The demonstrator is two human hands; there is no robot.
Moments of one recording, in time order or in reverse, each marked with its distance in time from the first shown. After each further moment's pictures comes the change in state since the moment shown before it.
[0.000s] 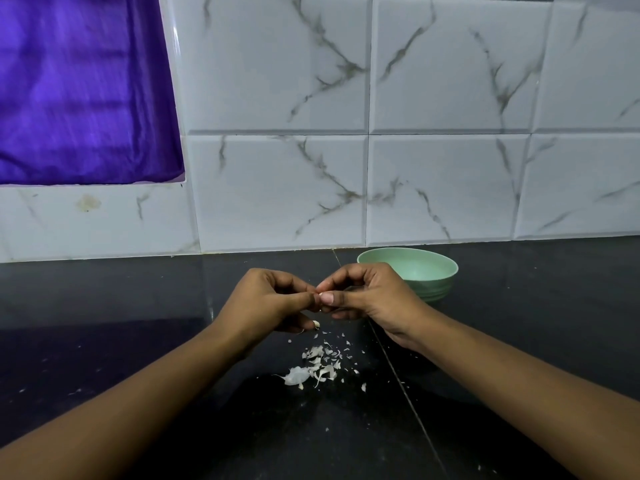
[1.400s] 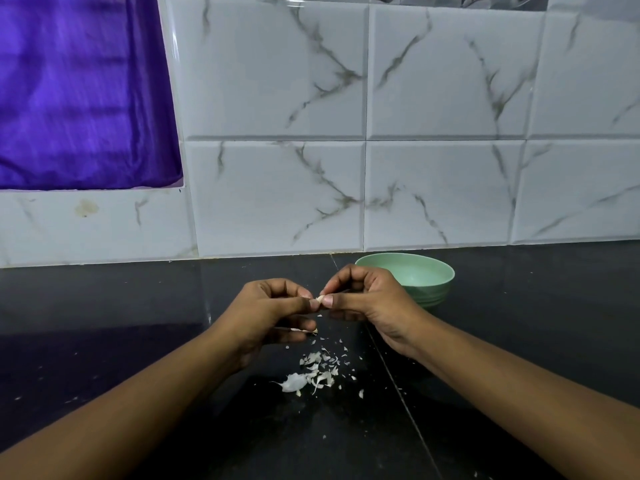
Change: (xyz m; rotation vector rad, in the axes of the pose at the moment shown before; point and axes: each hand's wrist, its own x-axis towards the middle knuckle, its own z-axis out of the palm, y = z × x) left_hand 0.004 -0.003 0.001 -0.275 -0.046 -0.146; right_hand 0.001 0.001 0.000 0.091 0.074 0.005
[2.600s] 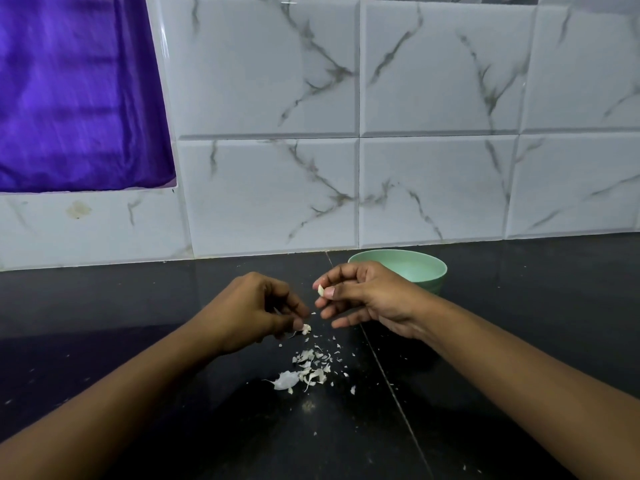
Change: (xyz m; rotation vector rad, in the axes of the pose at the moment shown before) left_hand -0.002 0.013 -0.017 0.850 -0.132 0.260; right_hand 0.004 -0.013 -0.016 -0.102 -0.168 0.185
